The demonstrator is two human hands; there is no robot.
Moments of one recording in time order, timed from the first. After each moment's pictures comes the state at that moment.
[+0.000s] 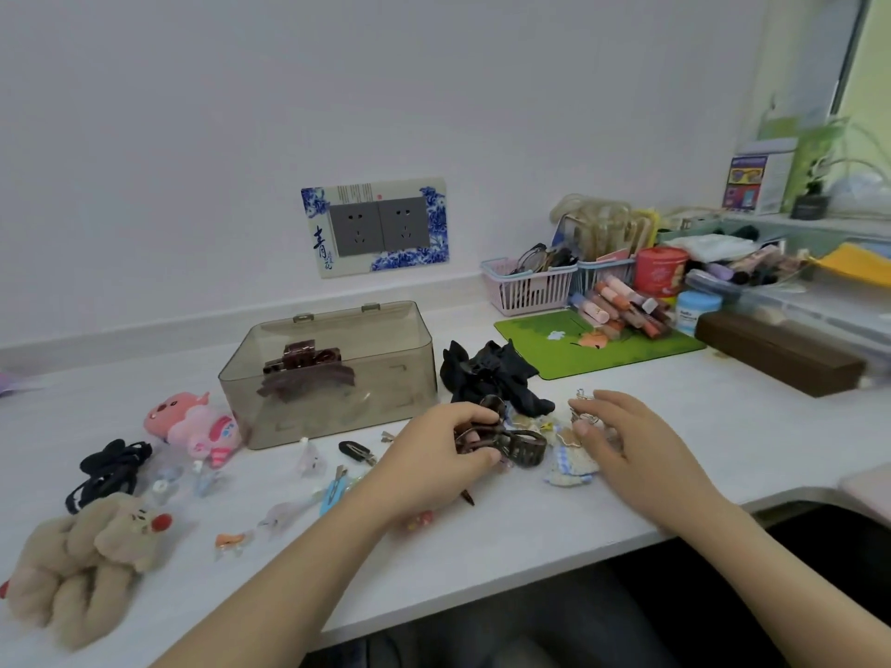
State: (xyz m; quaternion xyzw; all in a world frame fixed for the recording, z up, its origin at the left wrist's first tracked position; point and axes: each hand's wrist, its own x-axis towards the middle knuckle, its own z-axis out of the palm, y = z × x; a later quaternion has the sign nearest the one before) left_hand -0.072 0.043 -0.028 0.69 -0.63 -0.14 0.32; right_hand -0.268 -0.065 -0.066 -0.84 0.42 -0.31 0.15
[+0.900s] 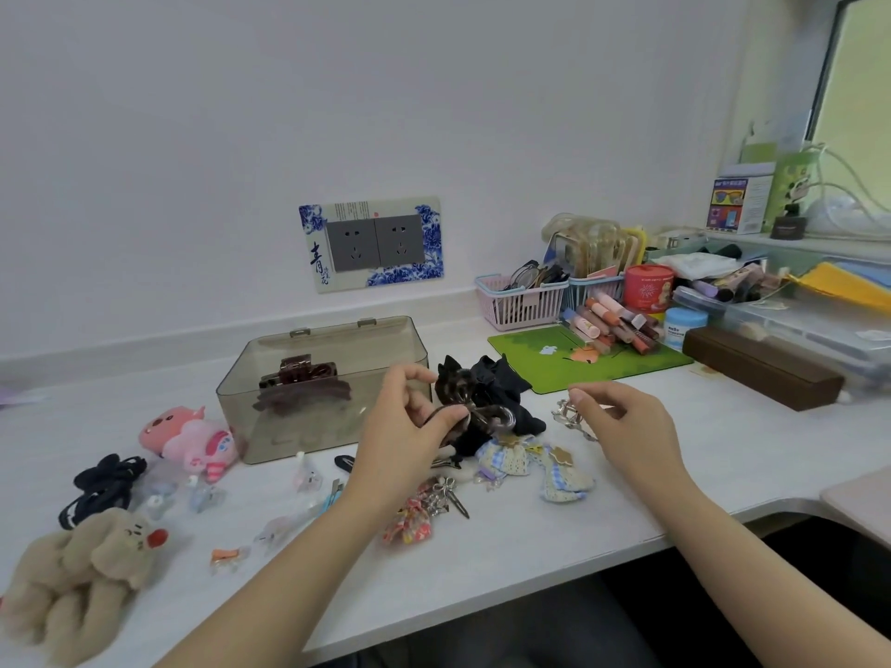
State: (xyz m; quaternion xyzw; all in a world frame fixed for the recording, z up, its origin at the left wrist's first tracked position) left_hand -0.063 0.040 -0.024 0.64 -0.52 -0.08 0.56; right_hand -0.252 -0.071 -0.040 -0.69 0.45 -0.47 0.30
